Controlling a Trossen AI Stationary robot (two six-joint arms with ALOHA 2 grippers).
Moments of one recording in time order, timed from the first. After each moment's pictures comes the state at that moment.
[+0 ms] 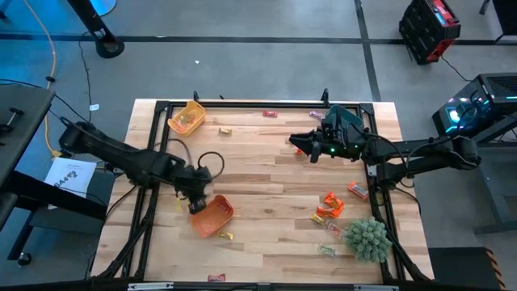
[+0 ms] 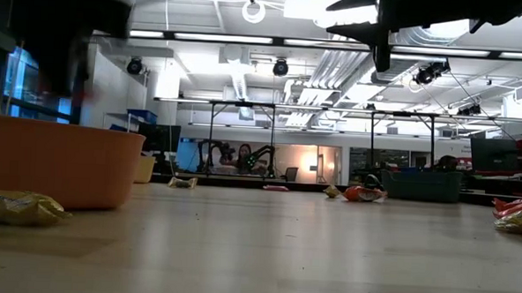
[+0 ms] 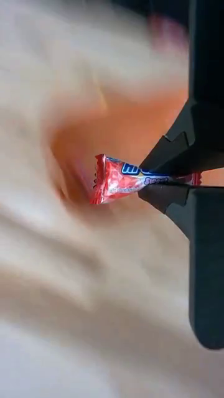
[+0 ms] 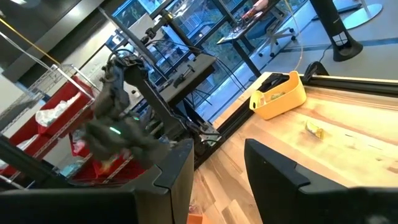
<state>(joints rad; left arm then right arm) -0.31 1.15 0.81 -0.74 0.02 -0.78 -0.10 1.04 0.62 0.38 0.14 0.71</state>
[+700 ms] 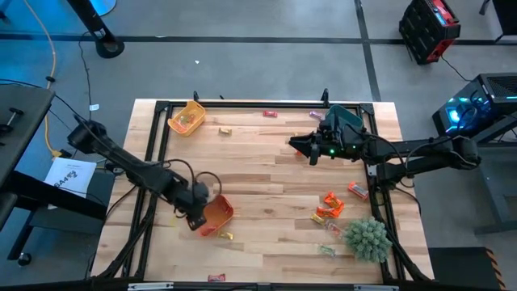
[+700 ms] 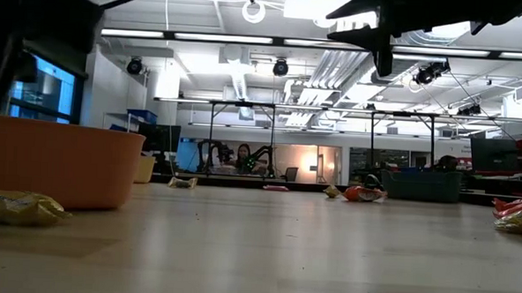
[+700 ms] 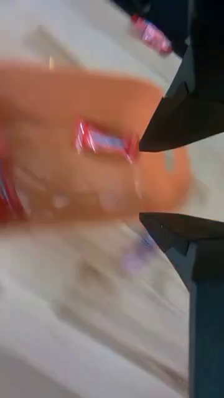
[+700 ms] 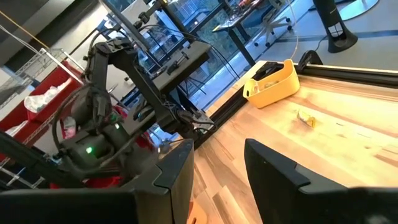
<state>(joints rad) -0.50 1.27 0.82 -0.84 0.05 -1.15 -0.10 1.04 0.62 0.33 0.12 0.69</state>
